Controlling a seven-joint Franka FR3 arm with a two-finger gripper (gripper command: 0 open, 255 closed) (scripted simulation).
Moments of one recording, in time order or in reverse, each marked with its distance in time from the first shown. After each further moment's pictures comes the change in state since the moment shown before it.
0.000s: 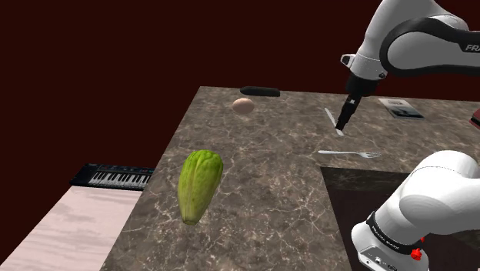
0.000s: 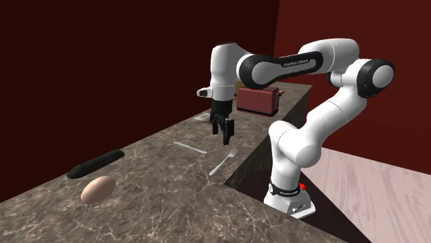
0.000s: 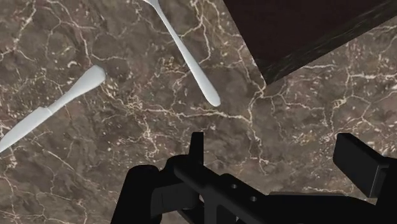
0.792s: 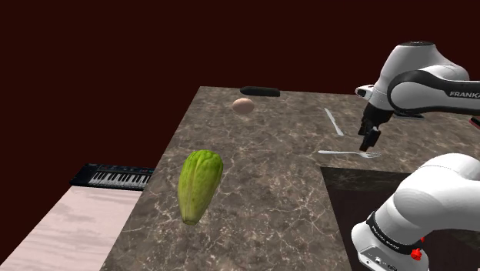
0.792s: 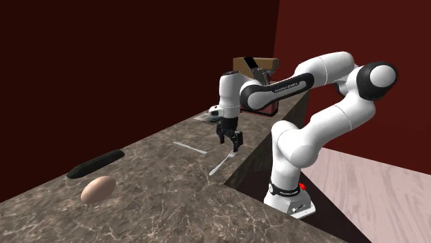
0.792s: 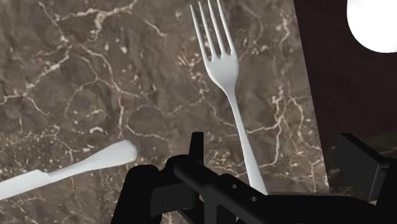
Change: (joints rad) arm -0.142 -0.080 -0.292 -0.248 -0.312 0.141 -0.397
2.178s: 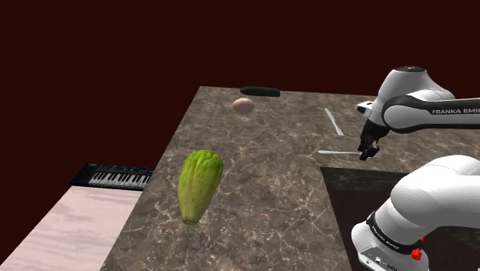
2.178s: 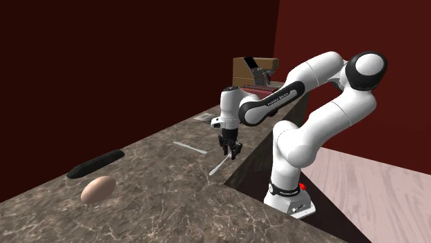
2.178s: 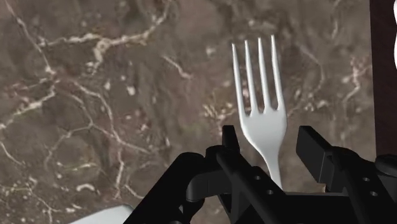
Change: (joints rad) arm -0.076 0.135 -0.177 -0.091 -0.187 0.223 -0.122
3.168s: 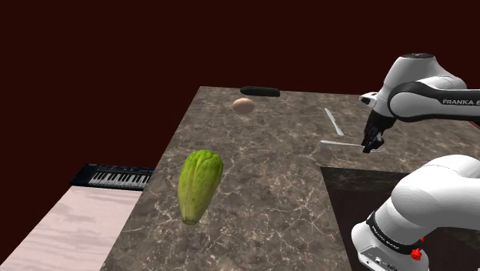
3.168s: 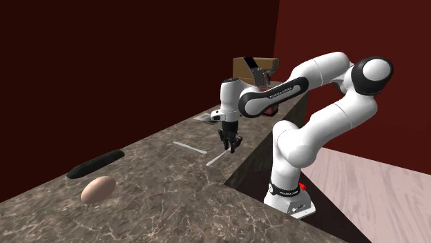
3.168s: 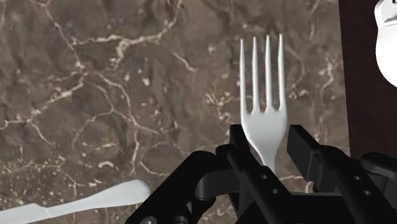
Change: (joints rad) arm 0.016 -0.073 0.054 0.060 0.059 -0.128 -0.012
